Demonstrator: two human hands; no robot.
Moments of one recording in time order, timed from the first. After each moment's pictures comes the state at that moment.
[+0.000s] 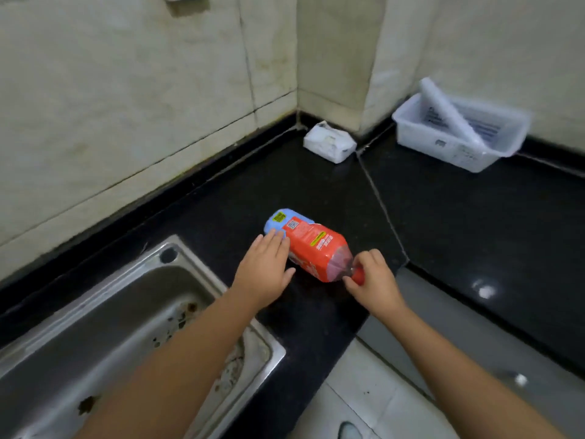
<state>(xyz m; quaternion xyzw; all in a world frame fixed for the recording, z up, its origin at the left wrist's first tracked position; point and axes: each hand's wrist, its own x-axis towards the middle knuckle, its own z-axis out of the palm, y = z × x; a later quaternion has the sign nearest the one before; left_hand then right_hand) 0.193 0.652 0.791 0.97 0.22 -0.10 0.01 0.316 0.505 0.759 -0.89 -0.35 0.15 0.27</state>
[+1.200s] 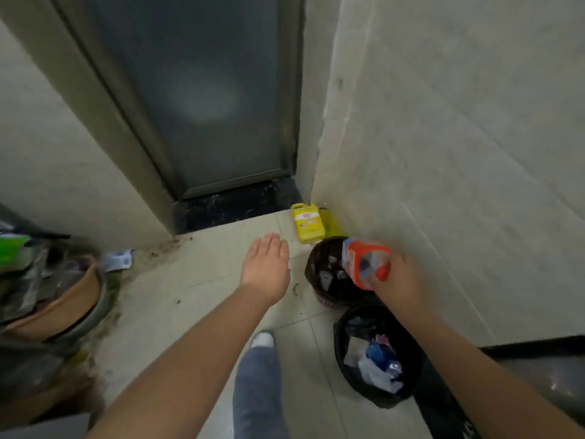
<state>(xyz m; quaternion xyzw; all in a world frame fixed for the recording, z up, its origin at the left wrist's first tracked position) -0.119 -0.550 0.697 0.51 -0.85 -0.08 -0.14 -0.311 -0.474 0.690 -0.44 0.85 -0.16 0.24</state>
